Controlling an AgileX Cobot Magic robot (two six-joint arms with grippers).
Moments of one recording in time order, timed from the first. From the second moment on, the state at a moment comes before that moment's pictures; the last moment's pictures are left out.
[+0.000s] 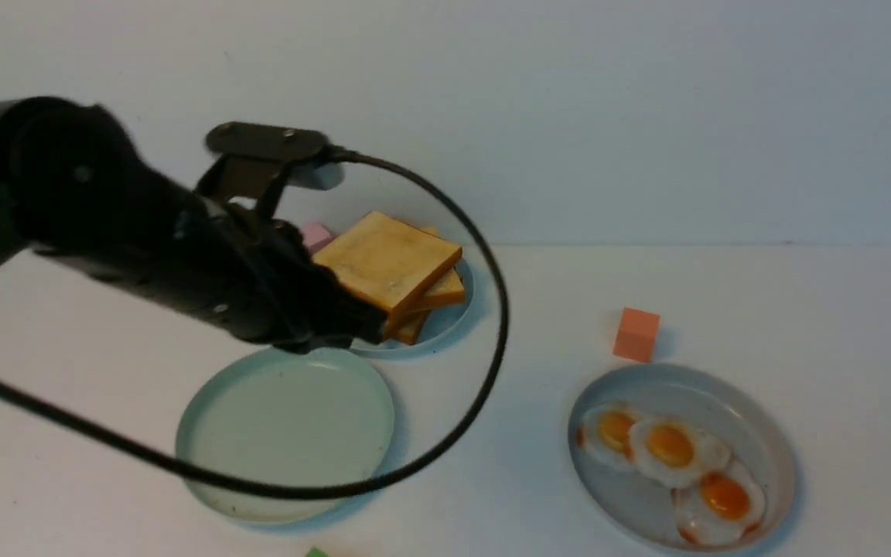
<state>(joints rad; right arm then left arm) 0.01 0.36 -0.64 0.58 0.96 -0.24 -0.47 1.51 -1.20 -0.23 0.65 0.14</state>
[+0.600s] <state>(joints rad) 0.34 0.61 -0.95 0.43 1.18 -0.23 -0.47 2.10 -1.79 0.08 0.64 0.06</state>
